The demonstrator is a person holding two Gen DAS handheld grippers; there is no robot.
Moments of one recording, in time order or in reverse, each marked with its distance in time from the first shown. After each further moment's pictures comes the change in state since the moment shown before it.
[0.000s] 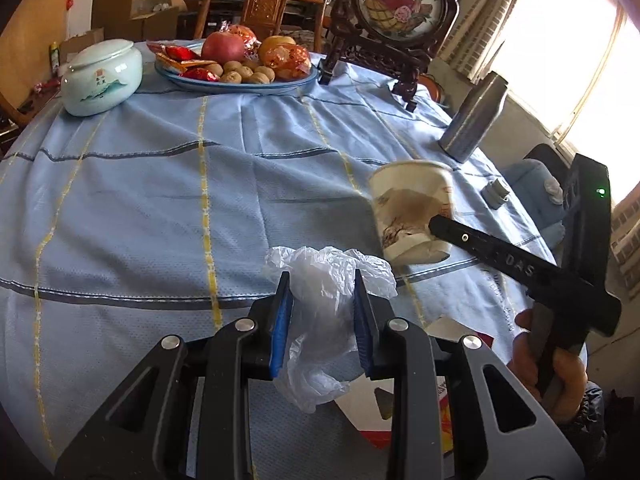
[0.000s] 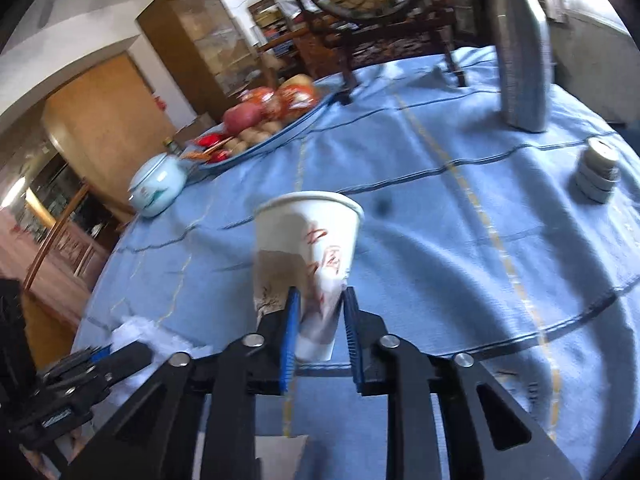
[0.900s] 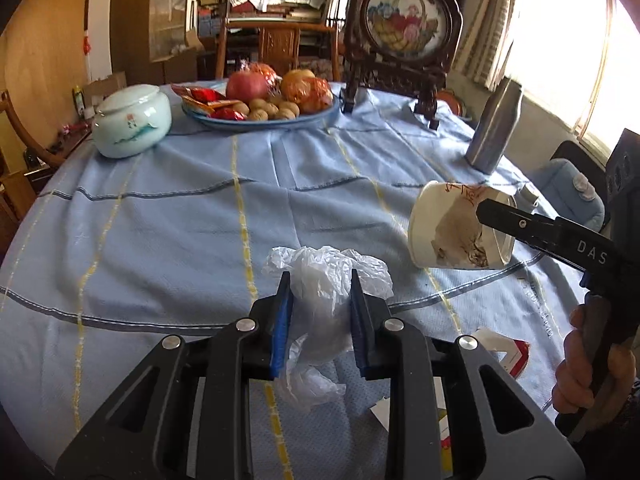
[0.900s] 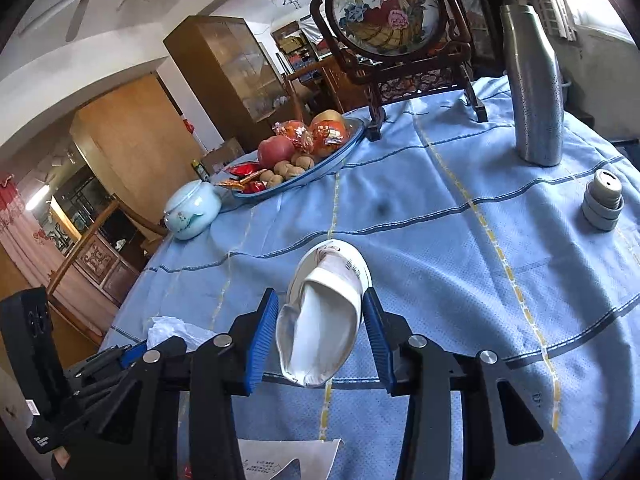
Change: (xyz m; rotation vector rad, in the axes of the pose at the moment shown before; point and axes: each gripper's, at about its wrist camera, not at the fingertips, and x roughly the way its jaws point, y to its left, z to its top) left arm -0.016 -0.003 -0.004 0.083 -0.126 0.150; right arm -0.030 0.007 0.004 -0.011 -0.114 0.090
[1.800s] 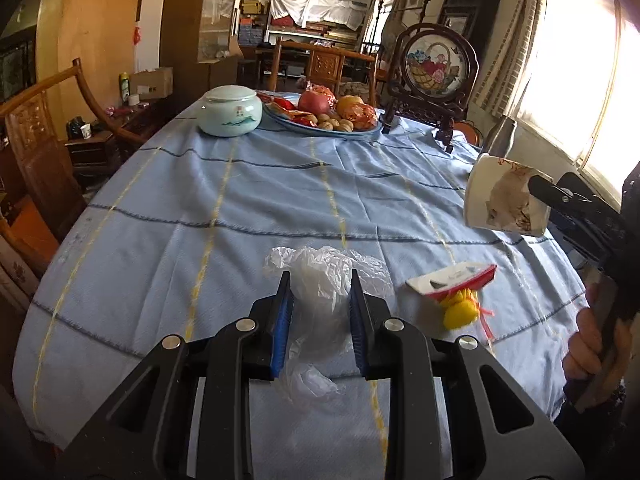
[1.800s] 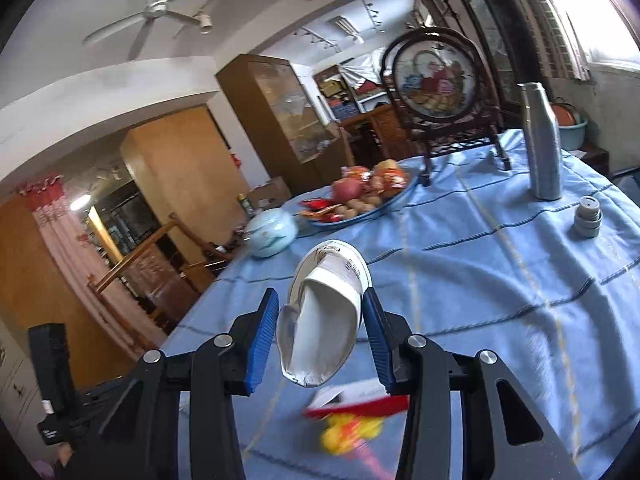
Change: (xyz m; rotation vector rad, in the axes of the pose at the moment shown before) left arm -0.150 0.050 -0.080 -0.118 -0.069 0.059; right arm -0.110 0.078 -0.052 -0.076 -0.180 0.132
